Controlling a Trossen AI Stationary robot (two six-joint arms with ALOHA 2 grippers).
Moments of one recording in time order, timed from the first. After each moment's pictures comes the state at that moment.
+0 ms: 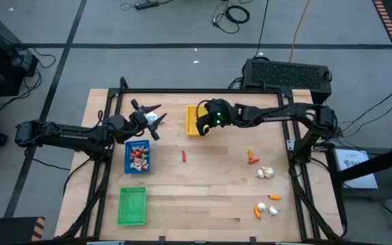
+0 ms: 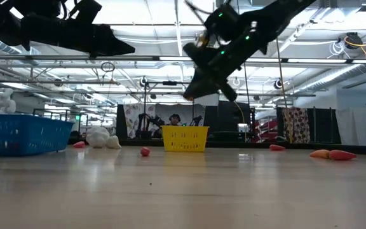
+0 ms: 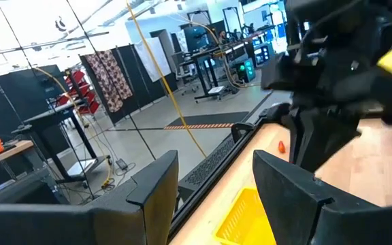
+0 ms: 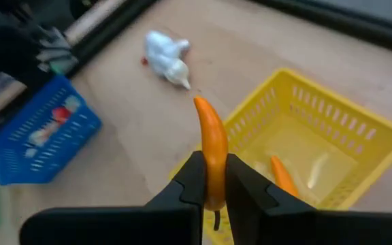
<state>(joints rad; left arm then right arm) 0.15 0.92 0.31 0.68 -0.42 0.34 -0.26 1.70 1.09 -0.02 0.08 0.58</state>
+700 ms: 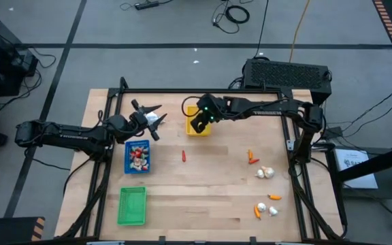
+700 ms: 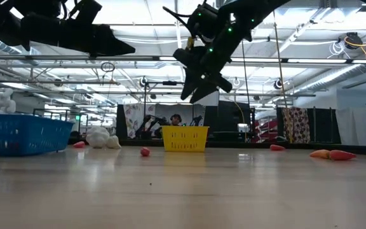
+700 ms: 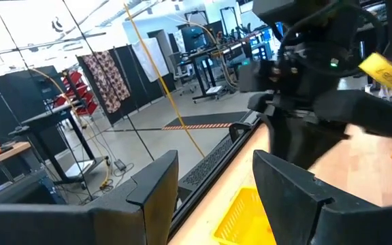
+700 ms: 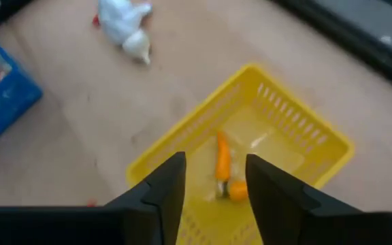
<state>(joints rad) 0.15 0.92 0.31 0.68 -0.41 0.35 -0.27 1.83 1.40 -0.43 0.13 0.47</state>
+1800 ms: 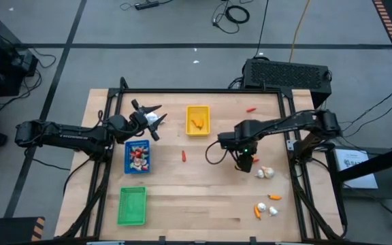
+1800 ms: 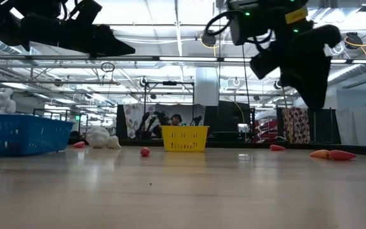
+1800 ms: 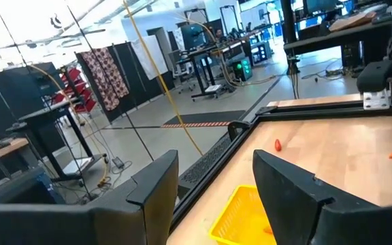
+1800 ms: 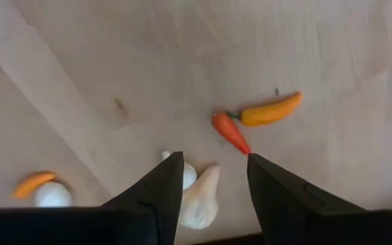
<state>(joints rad) 0.15 0.92 0.31 0.67 -0.41 0.33 0.00 1.66 1.22 -1.29 -0.13 0.36</state>
